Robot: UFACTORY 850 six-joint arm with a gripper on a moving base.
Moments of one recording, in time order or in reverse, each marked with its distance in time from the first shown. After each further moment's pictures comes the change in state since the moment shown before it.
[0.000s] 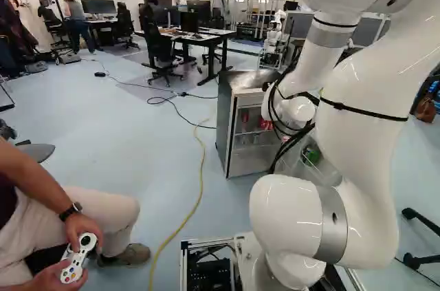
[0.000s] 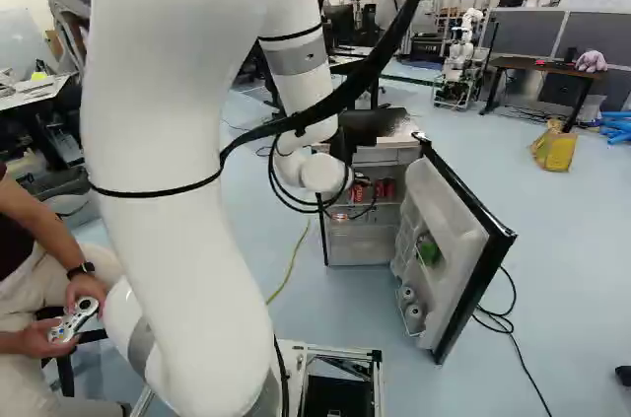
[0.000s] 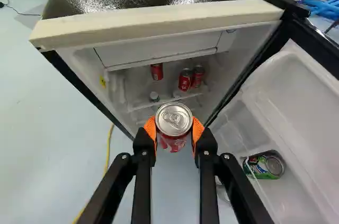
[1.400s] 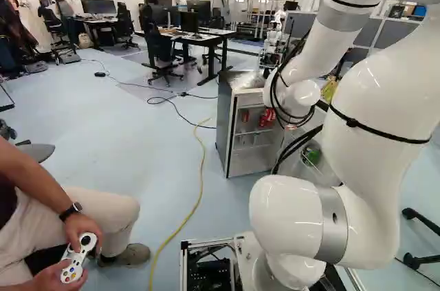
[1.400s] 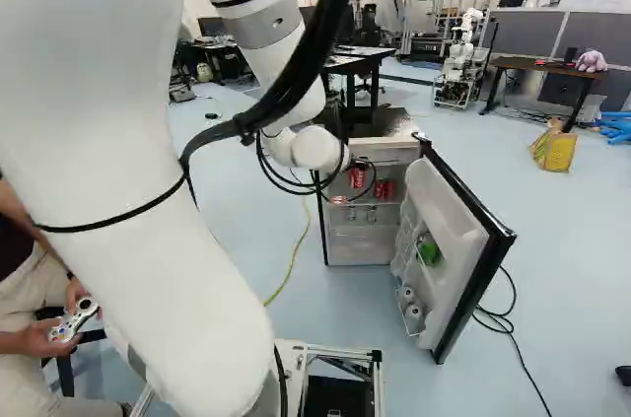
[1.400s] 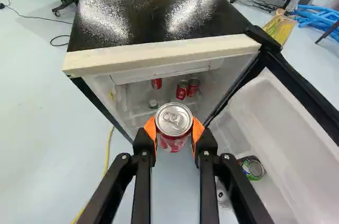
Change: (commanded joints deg) arm 1.0 10.1 -0.1 0.0 -9.1 0.0
